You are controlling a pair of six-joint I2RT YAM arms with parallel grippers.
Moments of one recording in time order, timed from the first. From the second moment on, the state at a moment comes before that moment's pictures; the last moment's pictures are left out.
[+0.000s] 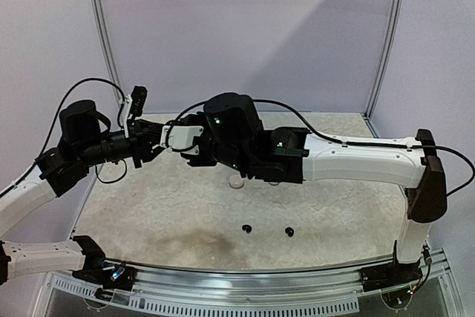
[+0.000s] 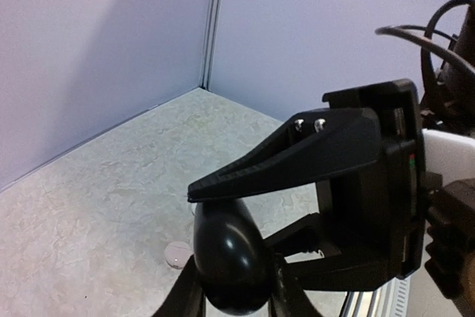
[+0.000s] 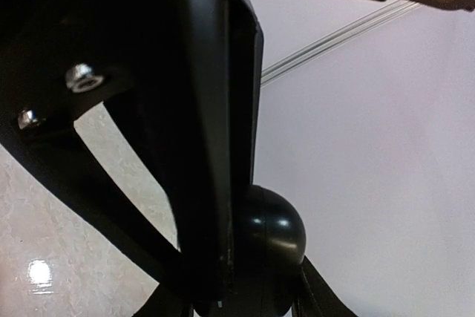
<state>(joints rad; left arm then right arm) -0.58 0.86 0.80 -0.09 0.46 -0.09 1.27 1.92 1.76 -0.08 0.40 -0.84</state>
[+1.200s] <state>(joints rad) -0.59 0.84 0.76 -0.06 0.77 0.12 1.06 1.76 1.70 -0.23 -0.46 -0.09</state>
